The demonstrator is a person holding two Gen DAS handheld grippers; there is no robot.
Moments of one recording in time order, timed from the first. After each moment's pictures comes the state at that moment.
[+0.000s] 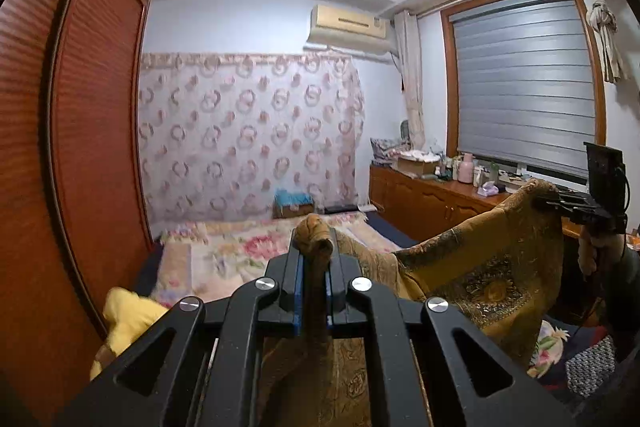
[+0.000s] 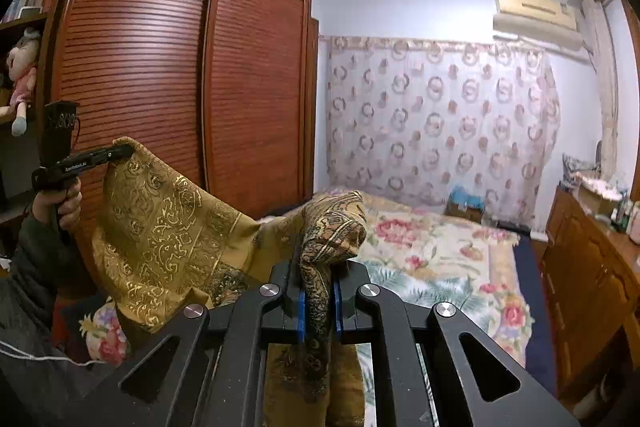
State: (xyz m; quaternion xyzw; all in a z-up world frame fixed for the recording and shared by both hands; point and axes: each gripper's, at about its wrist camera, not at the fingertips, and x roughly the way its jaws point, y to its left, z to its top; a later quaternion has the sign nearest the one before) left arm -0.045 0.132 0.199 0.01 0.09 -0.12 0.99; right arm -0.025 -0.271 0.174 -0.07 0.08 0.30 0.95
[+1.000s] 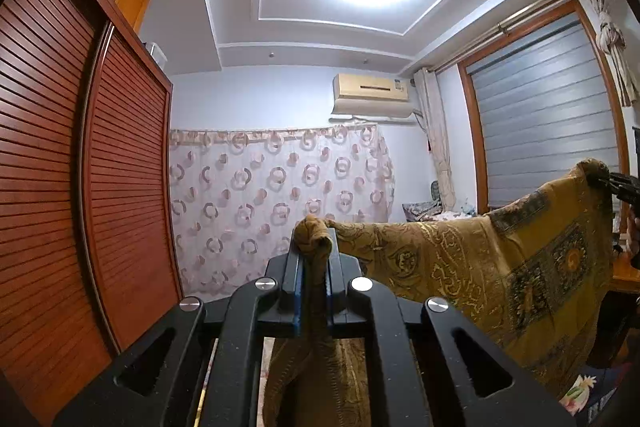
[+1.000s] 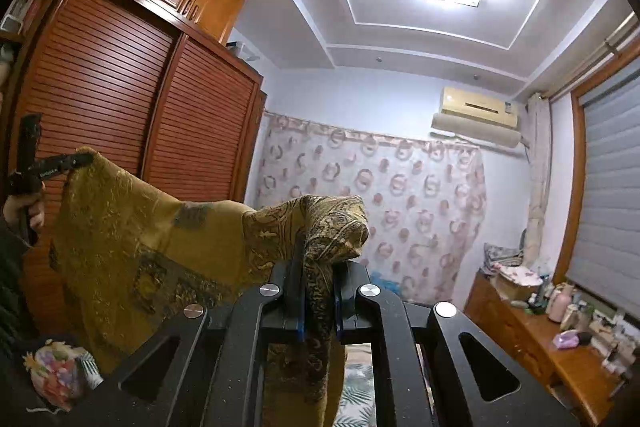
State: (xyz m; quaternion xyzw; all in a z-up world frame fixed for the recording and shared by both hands) left arm -0.045 0.146 0.315 0.03 -0.02 -0.06 1.00; right arm -0.106 -0.264 0.241 -0.12 -0.05 0.17 0.98
